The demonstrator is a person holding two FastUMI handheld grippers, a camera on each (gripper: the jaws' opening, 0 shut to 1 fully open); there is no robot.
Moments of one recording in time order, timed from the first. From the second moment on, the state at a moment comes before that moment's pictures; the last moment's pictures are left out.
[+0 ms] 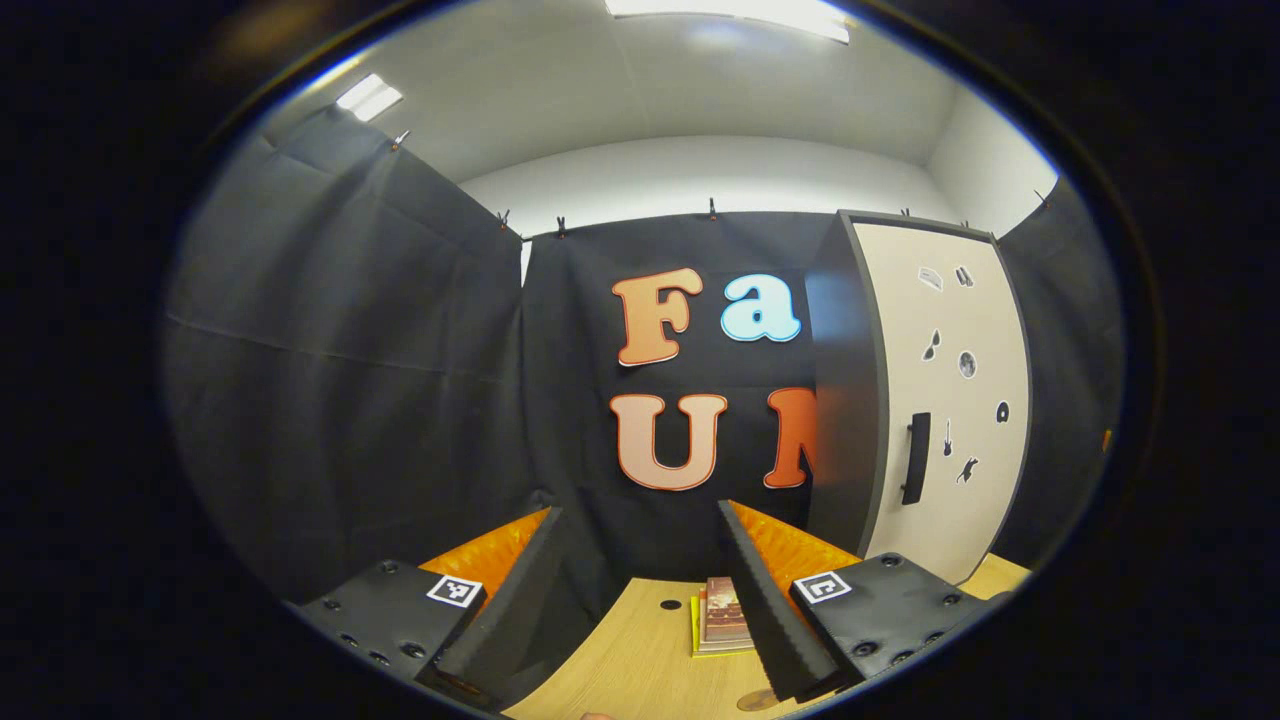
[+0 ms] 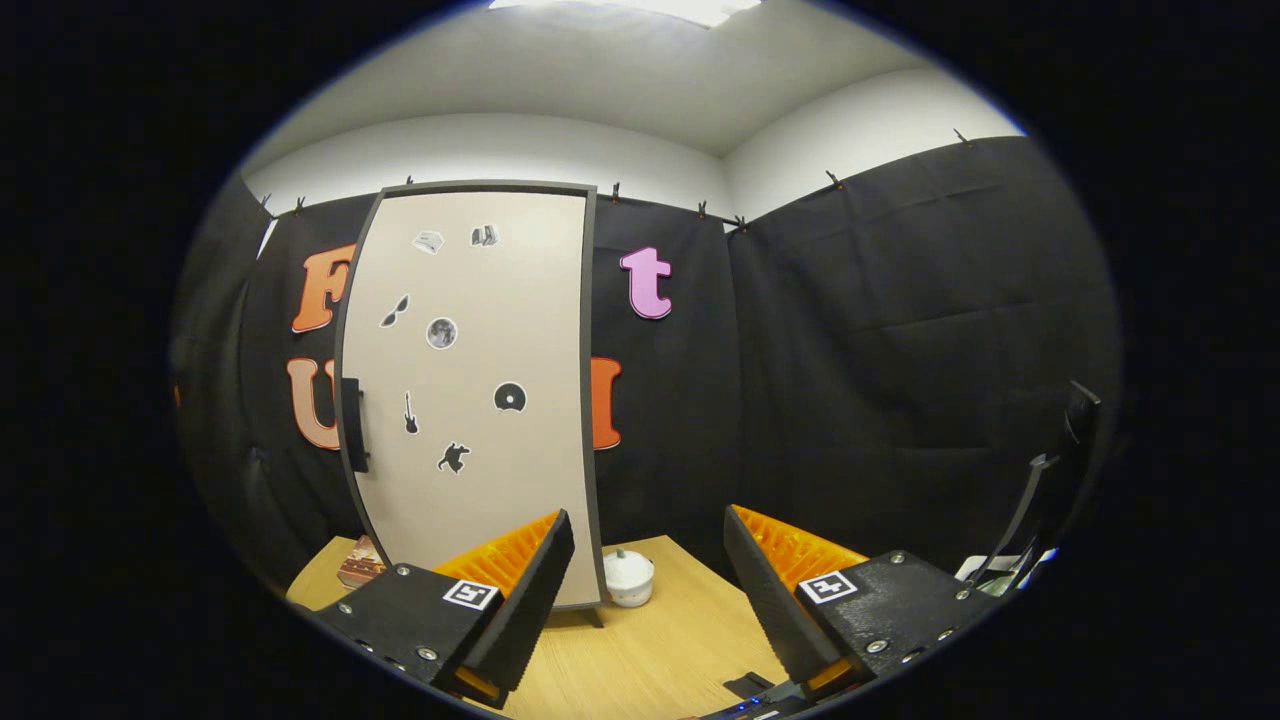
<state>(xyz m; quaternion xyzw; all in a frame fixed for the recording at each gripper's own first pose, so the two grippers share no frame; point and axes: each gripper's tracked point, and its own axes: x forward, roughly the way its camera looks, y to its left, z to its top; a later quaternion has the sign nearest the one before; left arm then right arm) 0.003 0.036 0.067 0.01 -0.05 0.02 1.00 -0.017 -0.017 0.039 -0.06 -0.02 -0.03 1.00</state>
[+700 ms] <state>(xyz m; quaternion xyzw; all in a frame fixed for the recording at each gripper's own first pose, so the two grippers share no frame) -0.009 0.061 0.058 0.01 -0.04 0.04 1.00 0.020 0.090 0.029 -0.08 -0.01 0.06 0.99</state>
